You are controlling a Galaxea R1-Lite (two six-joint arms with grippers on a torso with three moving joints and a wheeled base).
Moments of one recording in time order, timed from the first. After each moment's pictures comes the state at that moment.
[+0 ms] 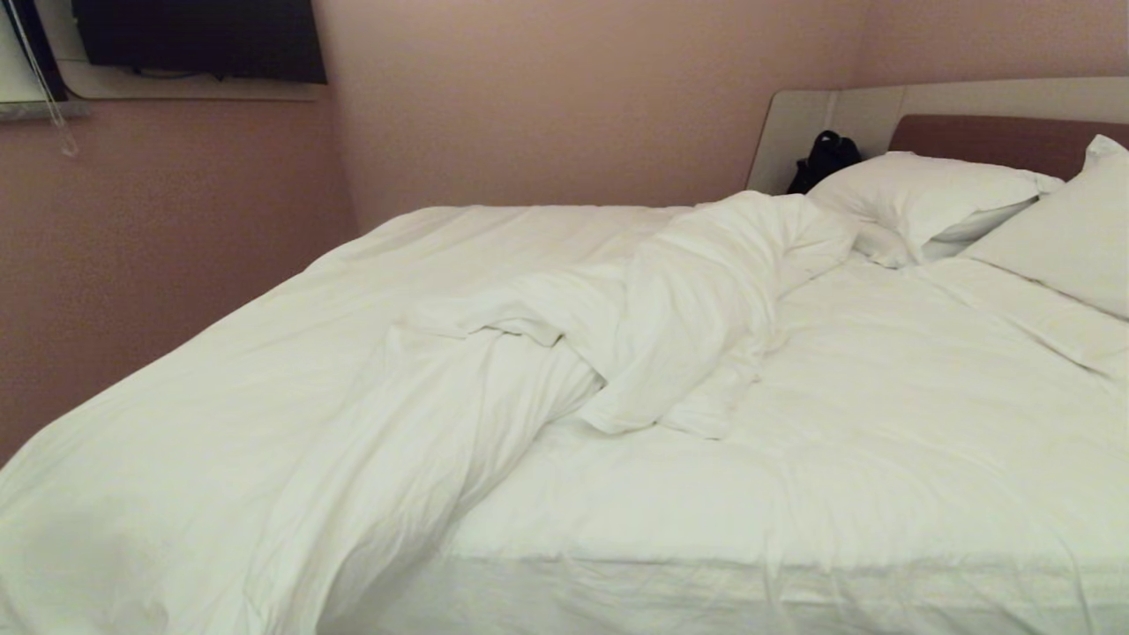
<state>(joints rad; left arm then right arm) 1.15 2.02 -1.58 -0.12 -0.97 -0.06 -0.01 0.00 0.00 0.00 0.00 0.00</state>
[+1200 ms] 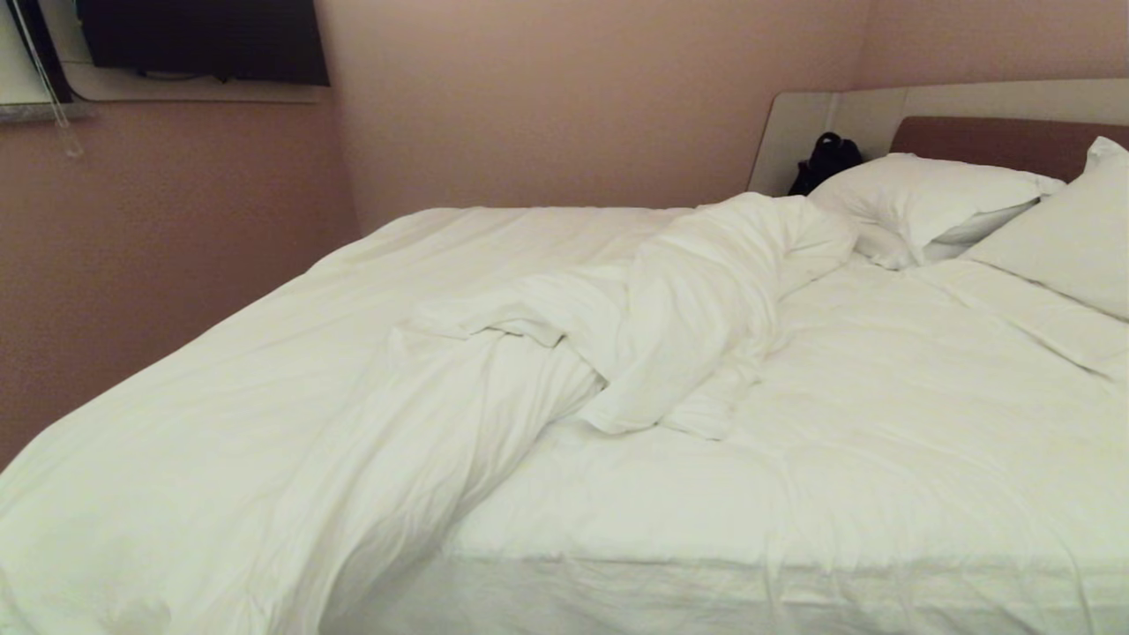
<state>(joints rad) 0.73 0.59 -0.87 0.25 -1.02 -0.44 -0.01 0.00 0.00 0.00 0.00 0.00</state>
